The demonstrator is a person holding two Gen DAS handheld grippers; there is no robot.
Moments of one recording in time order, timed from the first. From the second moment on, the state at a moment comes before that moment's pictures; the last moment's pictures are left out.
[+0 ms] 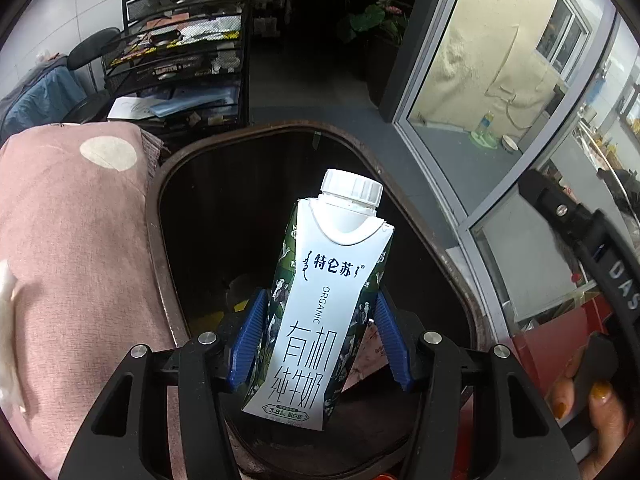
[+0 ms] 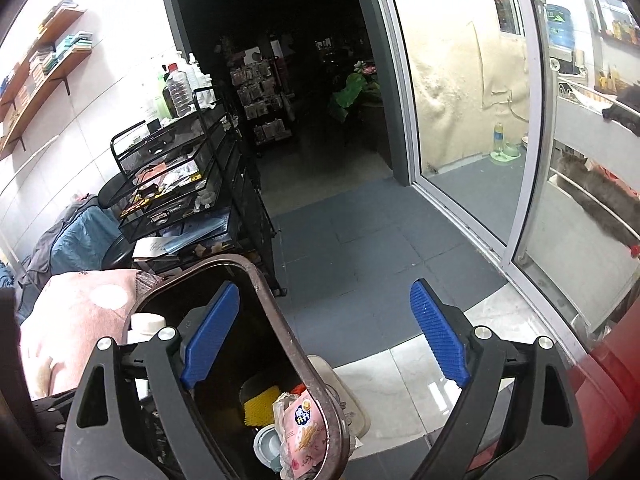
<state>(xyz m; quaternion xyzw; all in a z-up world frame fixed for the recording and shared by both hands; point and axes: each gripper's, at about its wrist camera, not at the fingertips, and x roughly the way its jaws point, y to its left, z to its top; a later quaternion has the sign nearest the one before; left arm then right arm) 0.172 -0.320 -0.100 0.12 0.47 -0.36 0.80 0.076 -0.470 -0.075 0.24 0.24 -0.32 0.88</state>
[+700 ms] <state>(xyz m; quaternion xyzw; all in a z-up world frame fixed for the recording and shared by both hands) 0.154 -0.285 -0.059 0.13 0.42 -0.34 0.83 0.073 -0.455 -0.063 0.24 0.22 -0.30 0.90</state>
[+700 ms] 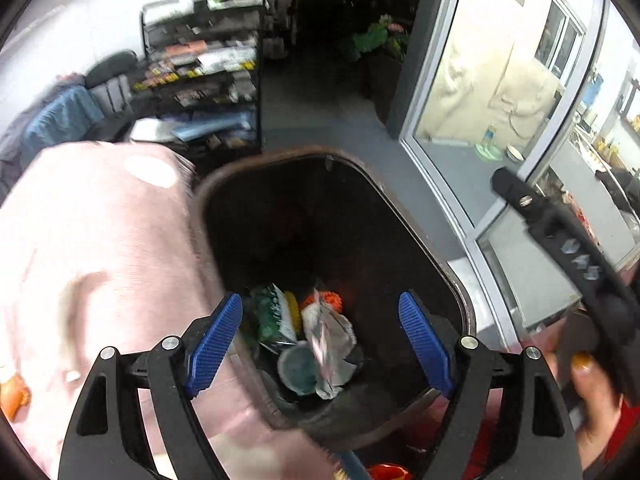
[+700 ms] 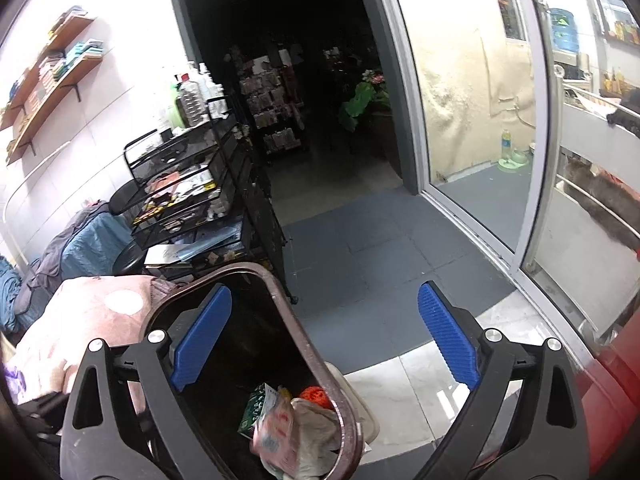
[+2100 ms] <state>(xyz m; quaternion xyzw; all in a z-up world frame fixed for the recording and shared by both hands) 0.131 0.022 -0.040 0.01 0.37 -0.09 0.93 0.150 -0.200 -0.036 0.06 0.29 0.07 0.95</state>
